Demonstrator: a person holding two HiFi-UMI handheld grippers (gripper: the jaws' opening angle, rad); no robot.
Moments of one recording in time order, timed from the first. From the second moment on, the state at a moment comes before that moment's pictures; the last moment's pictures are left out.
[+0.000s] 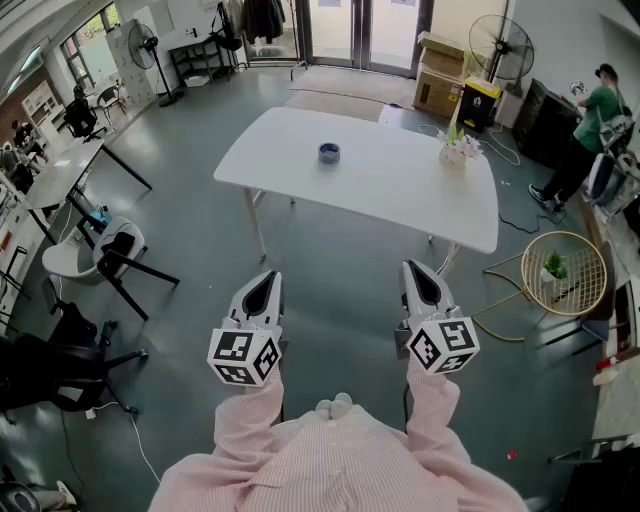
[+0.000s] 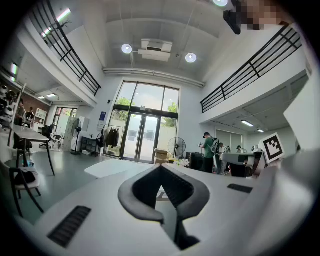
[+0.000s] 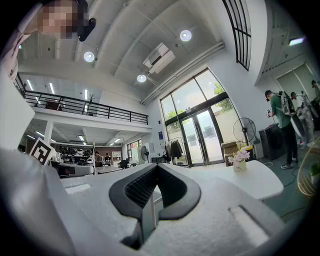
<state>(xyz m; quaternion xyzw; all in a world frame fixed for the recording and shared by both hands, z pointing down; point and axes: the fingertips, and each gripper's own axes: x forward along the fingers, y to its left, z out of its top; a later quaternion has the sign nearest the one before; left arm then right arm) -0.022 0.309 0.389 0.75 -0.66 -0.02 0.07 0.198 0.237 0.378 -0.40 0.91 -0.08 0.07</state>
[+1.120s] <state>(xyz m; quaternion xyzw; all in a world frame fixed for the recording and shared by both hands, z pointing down) 0.014 0.272 0.389 0.75 -0.66 -0.01 0.07 0.198 0.200 0.369 -0.32 0.93 -0.09 0.11</state>
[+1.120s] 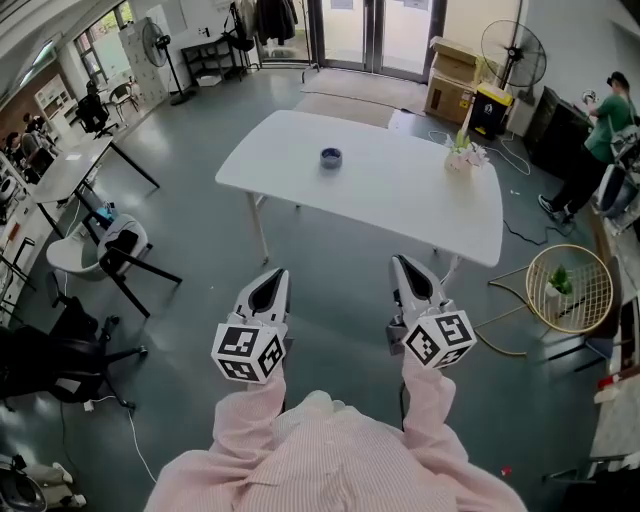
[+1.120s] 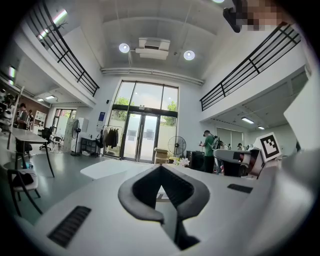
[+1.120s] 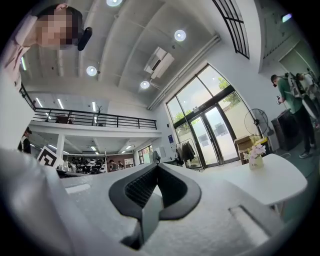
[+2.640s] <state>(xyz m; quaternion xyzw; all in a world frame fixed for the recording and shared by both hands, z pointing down) -0.117 0.046 0.412 0.77 -0.63 -0.03 0.11 0.074 -0.019 0.415 -0.37 0.91 -0.15 0.08</state>
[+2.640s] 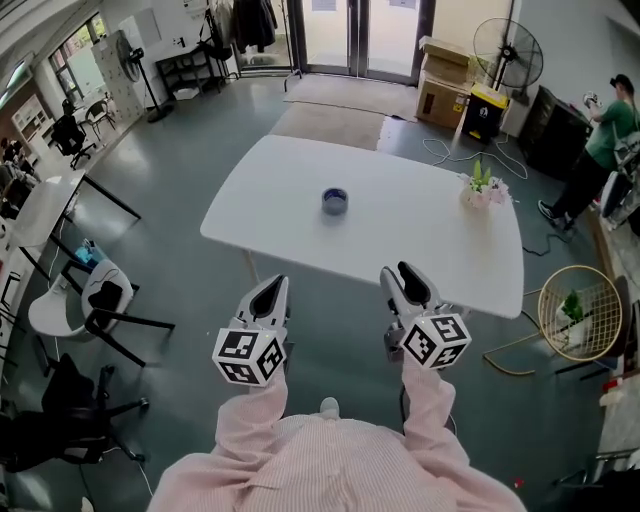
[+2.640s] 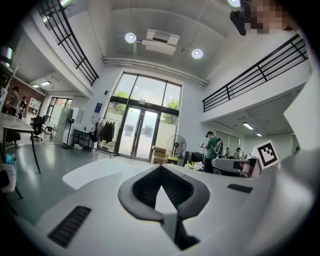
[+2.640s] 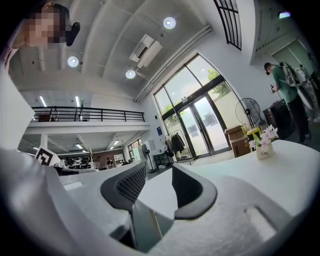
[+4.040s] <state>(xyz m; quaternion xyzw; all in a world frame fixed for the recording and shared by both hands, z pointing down) -0.184 -0.171 0.443 0.77 -0.62 -0.02 0.15 -0.003 -0.240 0.449 -0.37 0.90 -0.24 0.06</state>
